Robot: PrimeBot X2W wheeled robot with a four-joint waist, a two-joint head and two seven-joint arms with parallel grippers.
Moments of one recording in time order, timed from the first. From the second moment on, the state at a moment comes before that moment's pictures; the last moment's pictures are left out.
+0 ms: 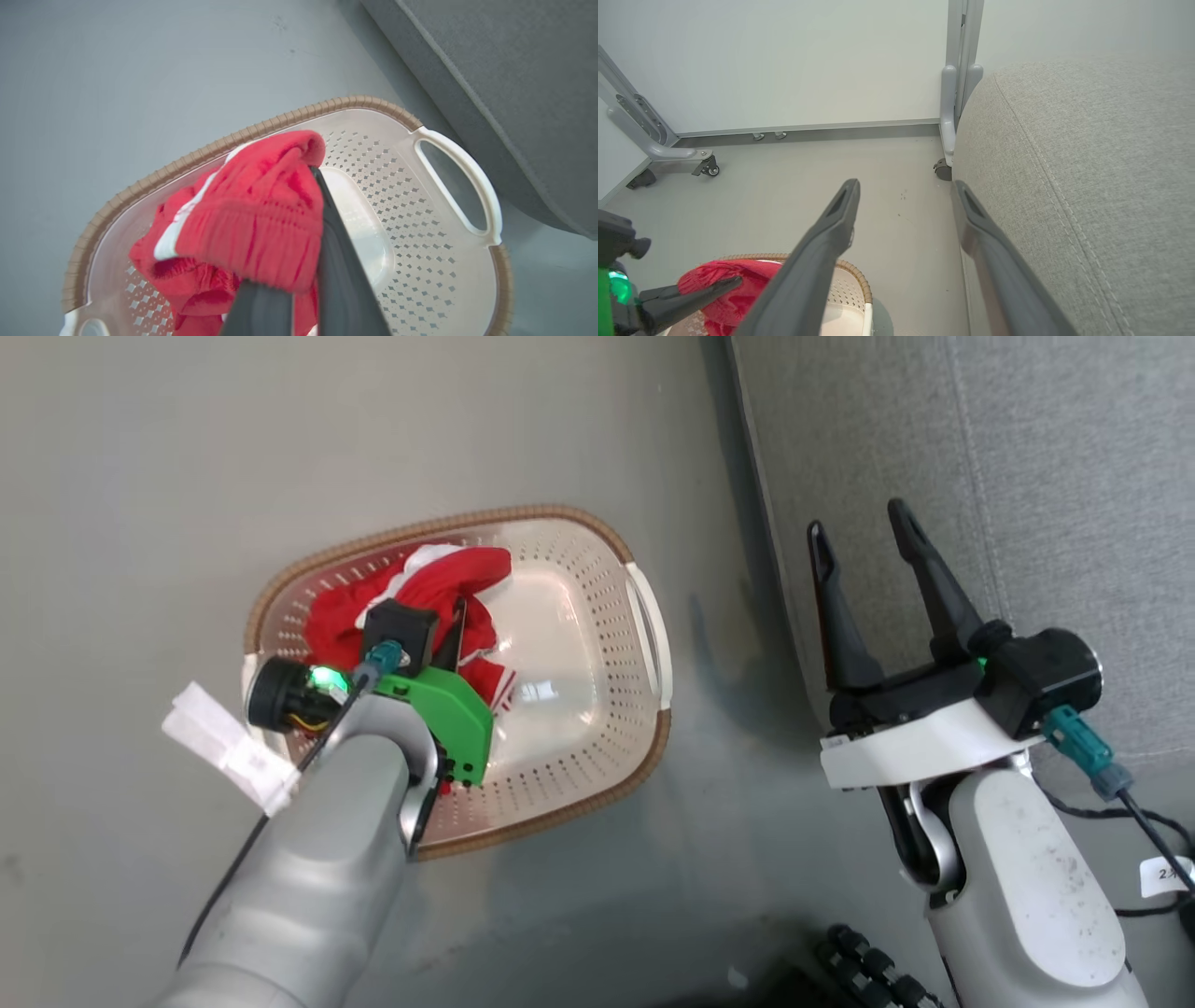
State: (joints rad) left arm -0.82 0.07 -0.70 1.06 -0.47 0.01 -0.26; right arm -0.35 -0.05 0.16 0.08 0.15 0.13 -0.26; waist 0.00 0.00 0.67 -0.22
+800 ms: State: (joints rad) left arm -0.41 0.11 -0.50 0.34 -0.35 0.03 -0.26; right arm -0.13 -0.05 0.11 0.09 0.13 0.13 -0.19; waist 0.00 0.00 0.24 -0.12
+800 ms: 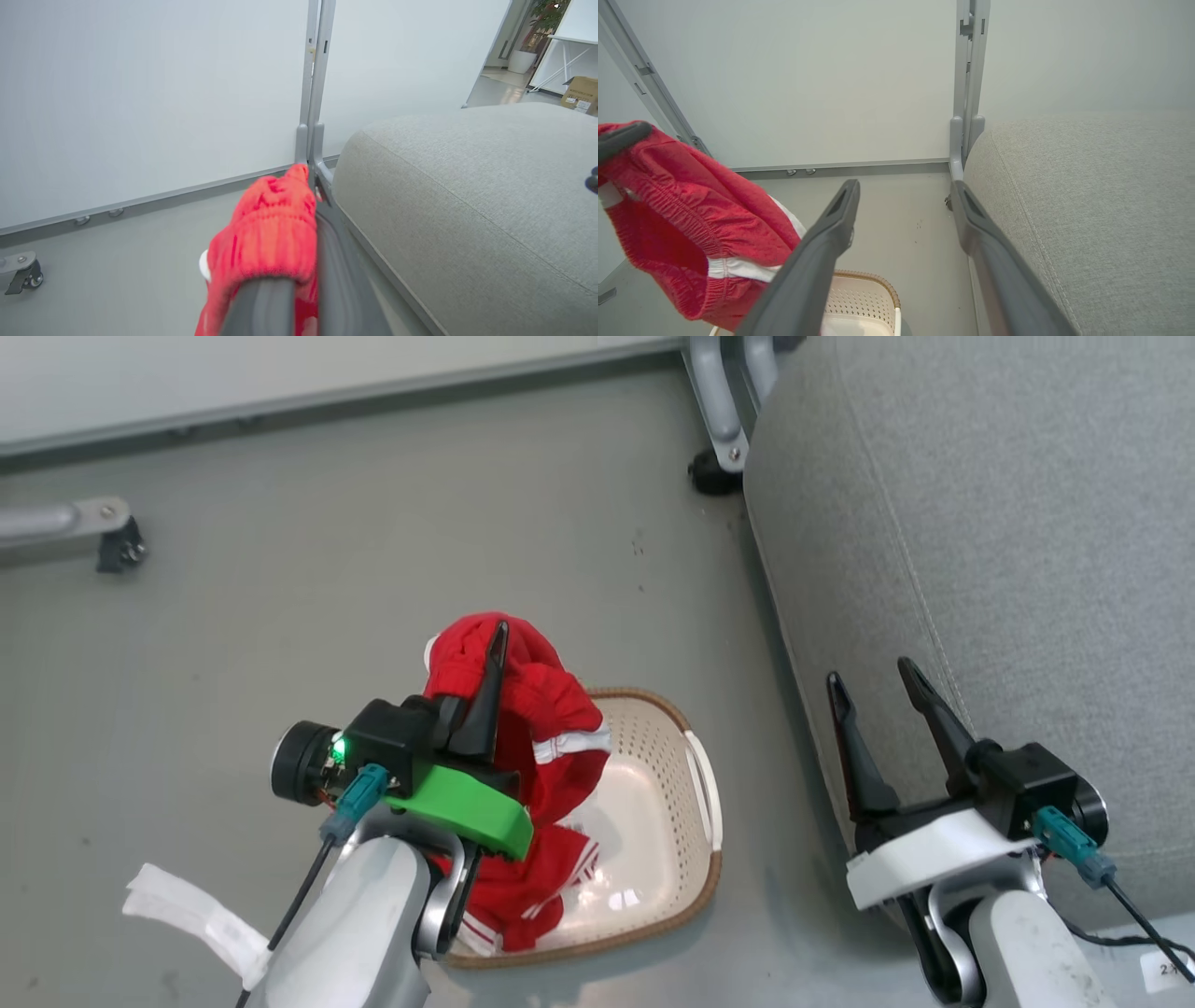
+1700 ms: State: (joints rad) left arm -0.21 0.09 -0.46 -0.03 -0.31 -0.03 -0.26; right arm 0.09 -0.05 0.09 -0.08 0.12 0.13 -0.05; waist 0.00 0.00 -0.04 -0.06
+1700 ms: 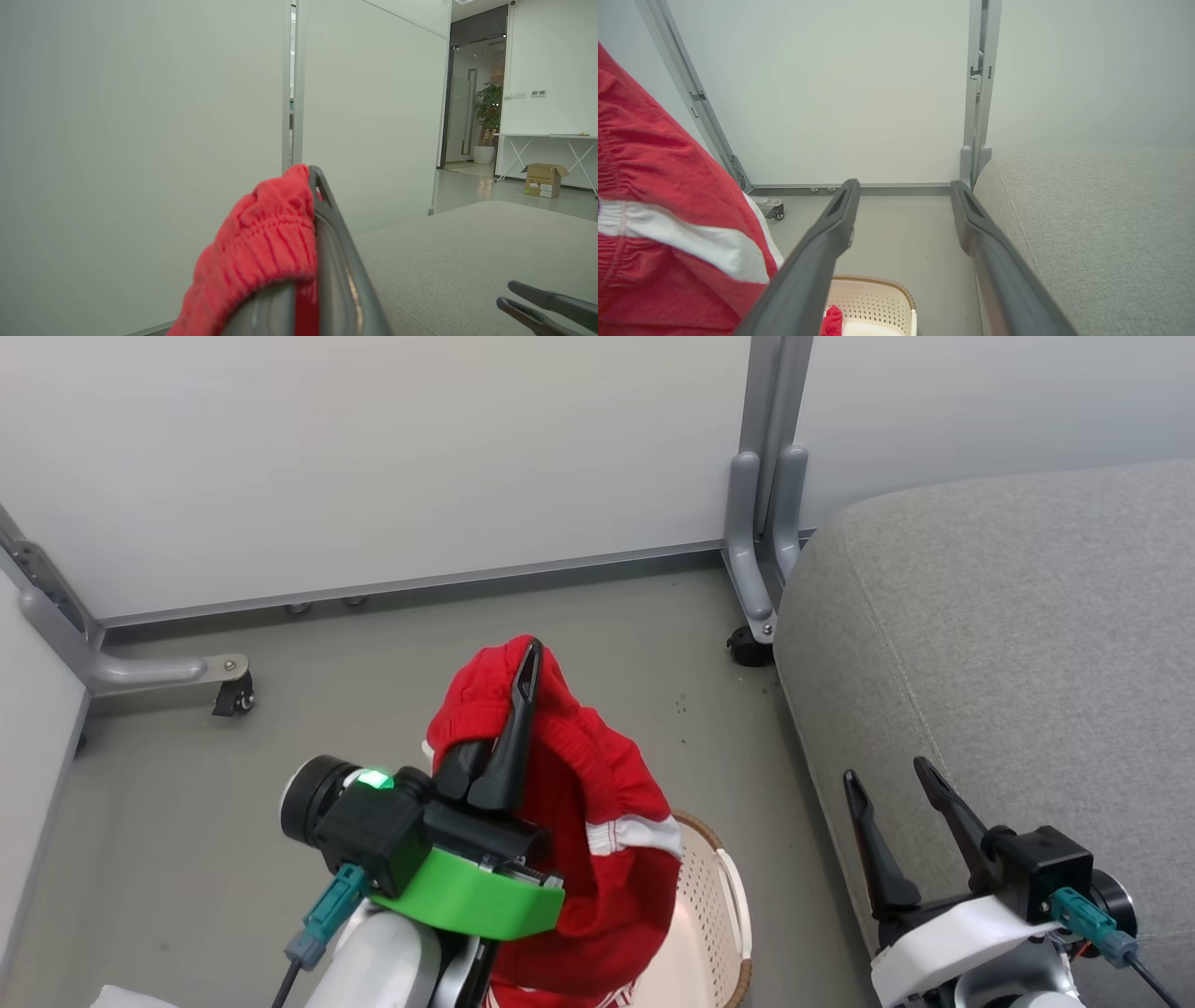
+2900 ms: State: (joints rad) left arm -0.20 0.11 -0.49 -0.06 -0.34 -0.03 -0.25; right arm -0.13 -0.10 0.58 0.01 0.34 0.13 -0.02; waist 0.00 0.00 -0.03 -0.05
